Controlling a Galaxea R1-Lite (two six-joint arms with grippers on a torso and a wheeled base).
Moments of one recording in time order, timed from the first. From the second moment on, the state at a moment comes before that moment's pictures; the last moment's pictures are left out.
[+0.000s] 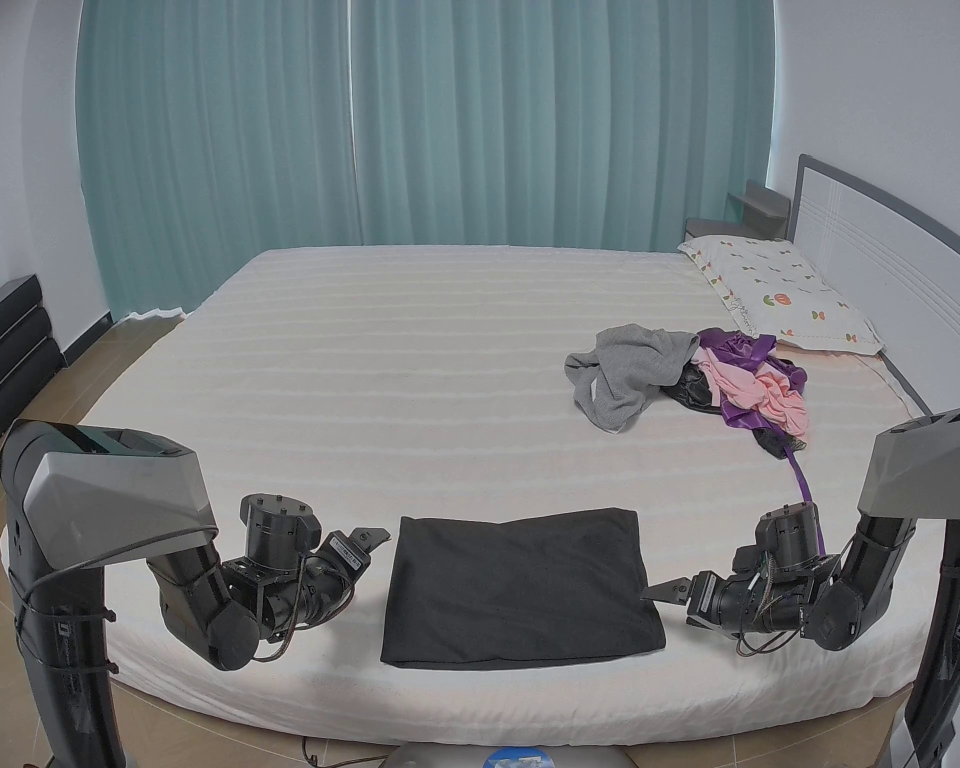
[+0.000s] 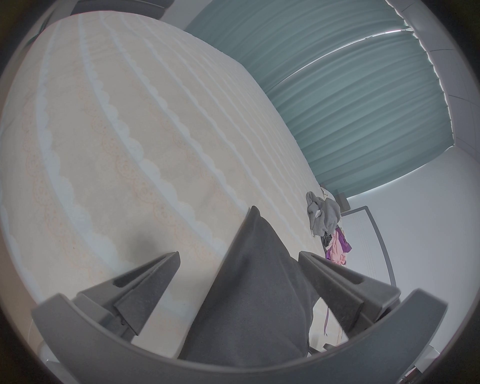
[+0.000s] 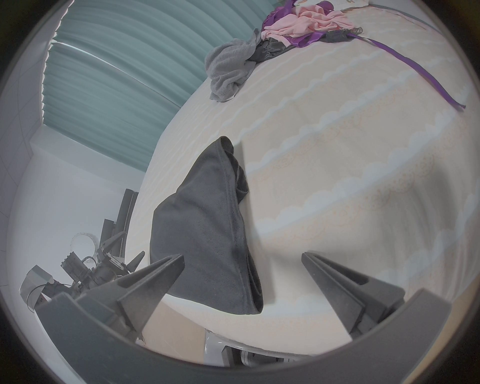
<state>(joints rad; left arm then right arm) -0.36 2.26 -0.55 -1.12 0.00 -1.11 0.26 2.20 -0.39 -1.02 0.31 0.70</state>
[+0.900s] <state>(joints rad) -0.36 2.28 -0.60 -1.11 0.00 -1.05 0.26 2.23 -0.41 -1.05 0.31 0.74</state>
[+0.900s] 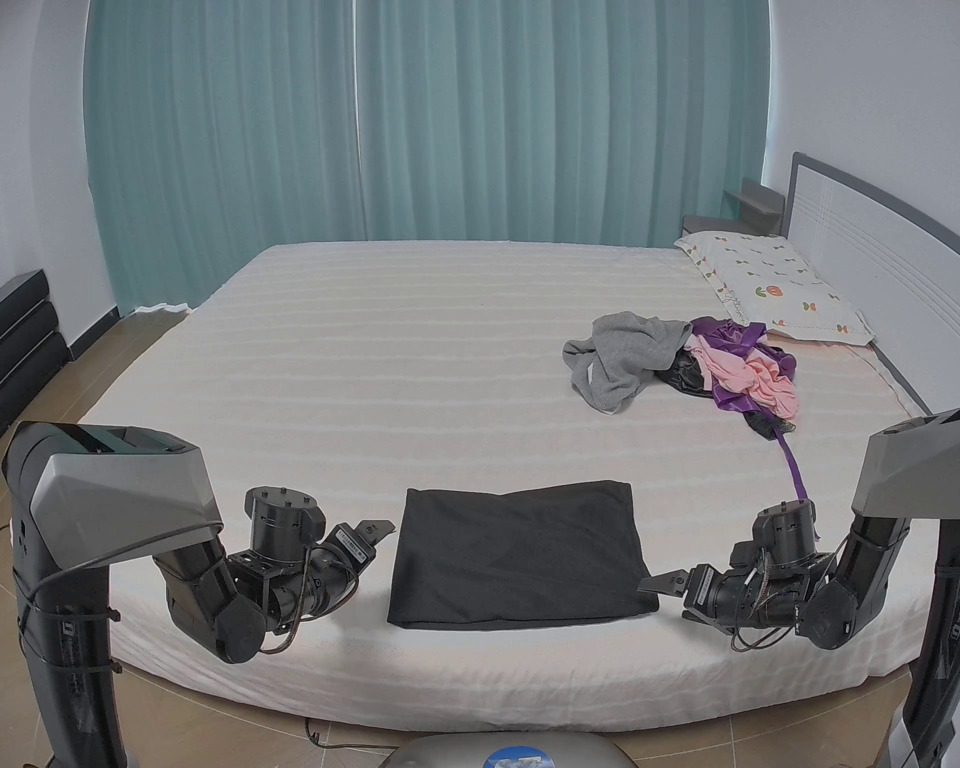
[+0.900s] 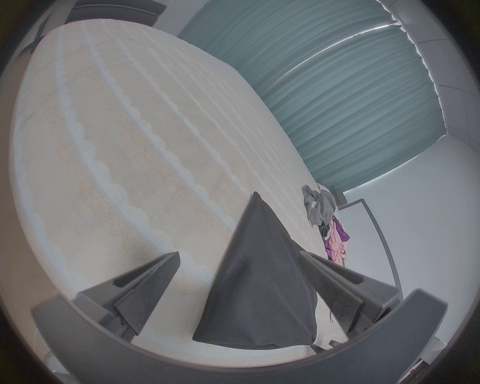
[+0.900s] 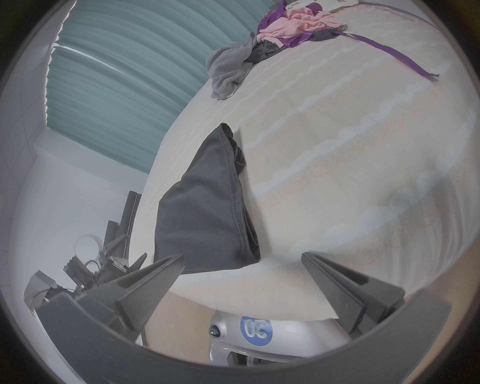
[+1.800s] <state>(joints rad) -0.26 2.37 -0.63 -1.20 -0.06 -0.77 0.26 2.26 -0.41 -1.10 0.31 0.76</state>
